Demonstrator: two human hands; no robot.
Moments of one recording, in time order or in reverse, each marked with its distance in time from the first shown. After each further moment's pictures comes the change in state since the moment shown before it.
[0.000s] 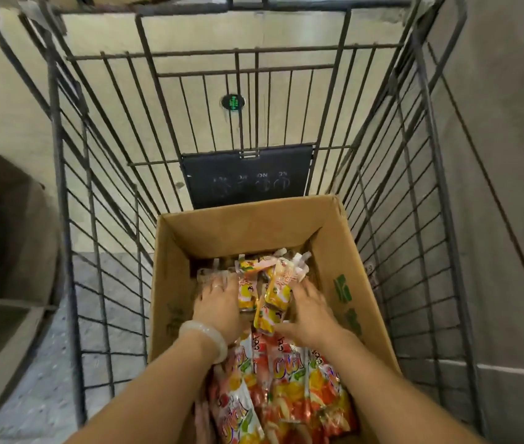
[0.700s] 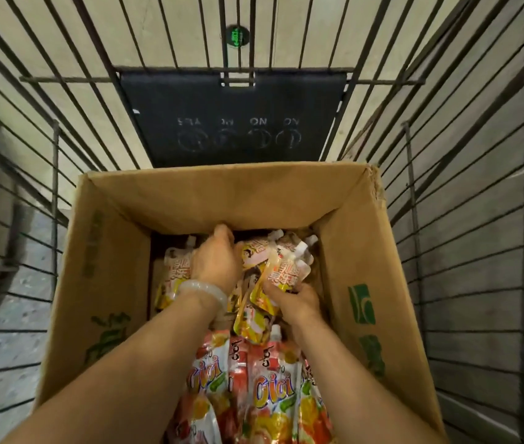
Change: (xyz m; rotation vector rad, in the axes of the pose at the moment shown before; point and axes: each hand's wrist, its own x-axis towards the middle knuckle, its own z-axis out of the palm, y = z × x) left_hand 0.130 0.019 0.039 -0.410 0.270 -0.186; right_hand 0.123 0.037 0.076 1.052 0.103 0.519
